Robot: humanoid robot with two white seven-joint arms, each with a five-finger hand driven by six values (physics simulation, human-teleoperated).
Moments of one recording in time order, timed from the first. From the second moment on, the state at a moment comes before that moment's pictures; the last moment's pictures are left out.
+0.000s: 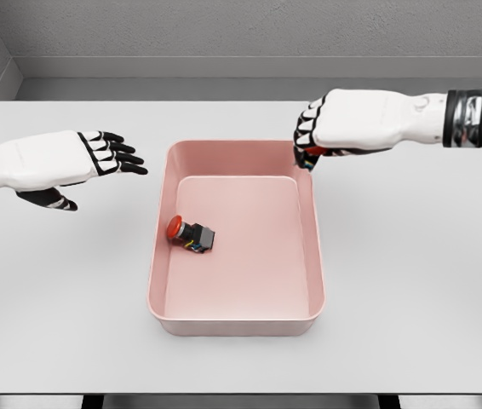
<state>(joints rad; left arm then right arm) -0.64 1.07 -0.67 -1.70 -0.28 -0.61 -0.40 -1.00 -0.84 0.89 -1.63 0.29 -0.61 0.51</state>
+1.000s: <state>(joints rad) -0.64 1.06 -0.67 -1.66 -0.29 -0.61 -0.40 -1.05 -0.68 1.00 -1.65 0.29 -0.61 0.50</state>
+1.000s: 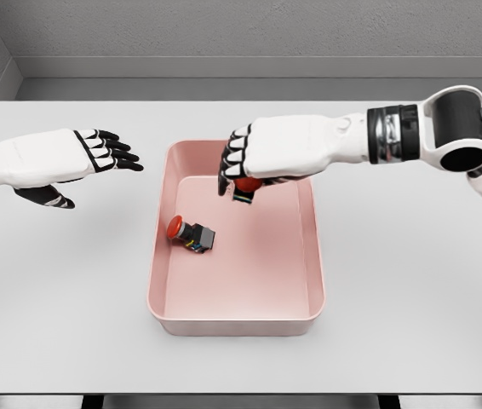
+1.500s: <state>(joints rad) -0.64 1.06 -0.67 -1.66 -0.29 -0.61 -0.38 -0.97 -0.83 0.89 -1.64 0.27 -0.61 0.50</state>
